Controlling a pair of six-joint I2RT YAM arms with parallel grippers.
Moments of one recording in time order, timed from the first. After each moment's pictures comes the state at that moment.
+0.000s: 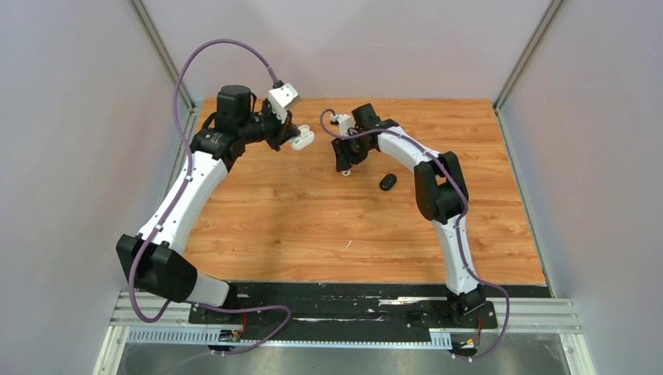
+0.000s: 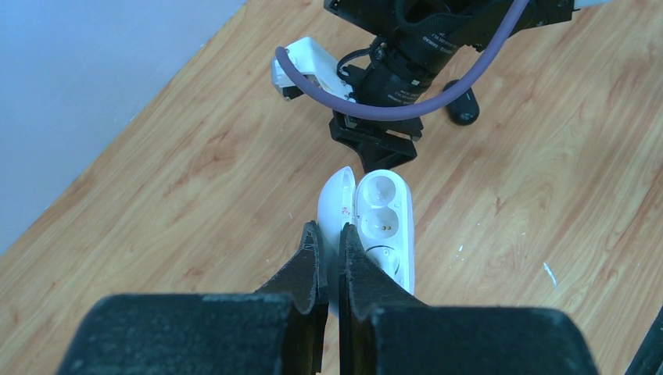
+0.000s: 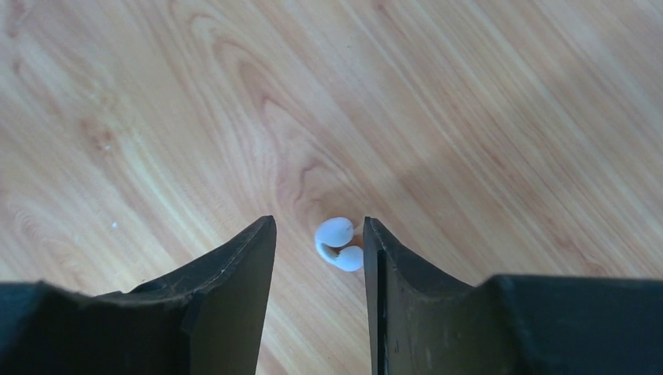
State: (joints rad) left arm -0.30 1.42 1.45 -0.49 0.54 0.35; right arm 0.46 2.34 1.93 -0.60 -0.43 -0.16
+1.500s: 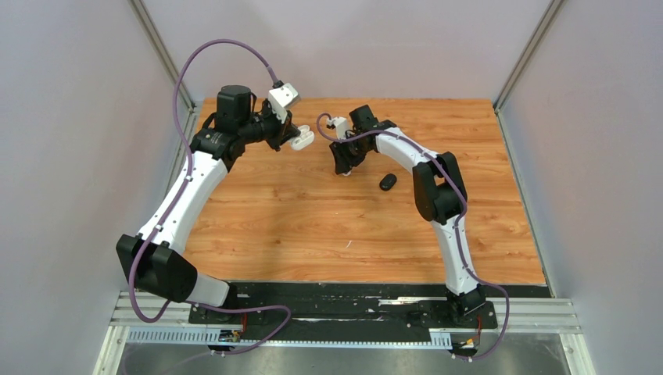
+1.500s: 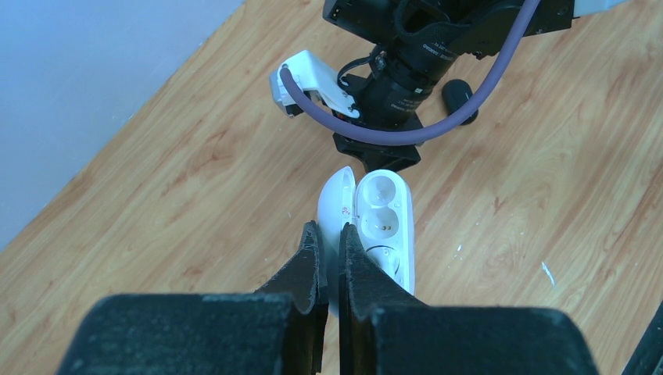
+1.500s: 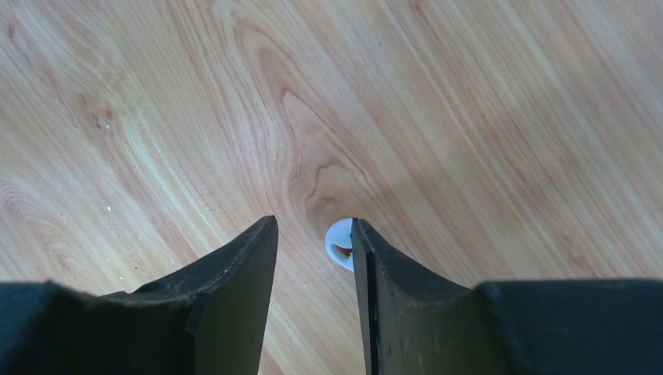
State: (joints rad) left arm -0.30 1.42 1.45 -0.49 0.54 0.35; right arm 0.47 2.33 1.93 -0.62 -0.46 -0.25
